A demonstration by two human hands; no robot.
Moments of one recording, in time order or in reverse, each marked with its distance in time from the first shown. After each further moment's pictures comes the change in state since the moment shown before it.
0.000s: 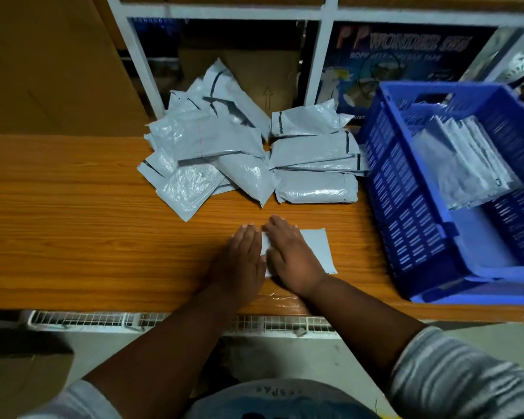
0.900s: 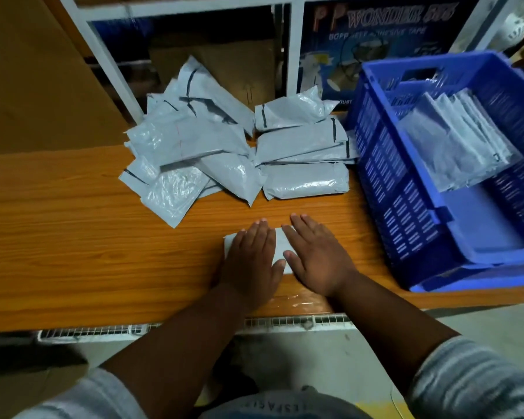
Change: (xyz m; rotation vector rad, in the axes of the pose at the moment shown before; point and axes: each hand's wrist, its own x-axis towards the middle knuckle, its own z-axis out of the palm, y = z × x) left_hand 0.024 0.032 0.013 0.123 -0.014 0.113; right_hand -0.031 0.068 -0.022 -0.380 -0.047 0.019
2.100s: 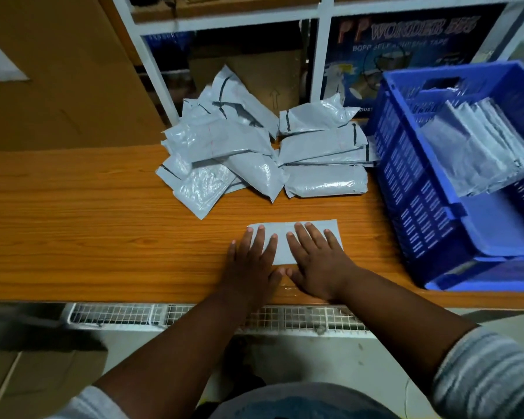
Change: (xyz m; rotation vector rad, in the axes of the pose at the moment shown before) left_hand -0.057 -0.027 0.012 0.020 -0.134 -0.110; right_hand -0.007 -0.048 -0.005 -0.180 -0.279 -0.060
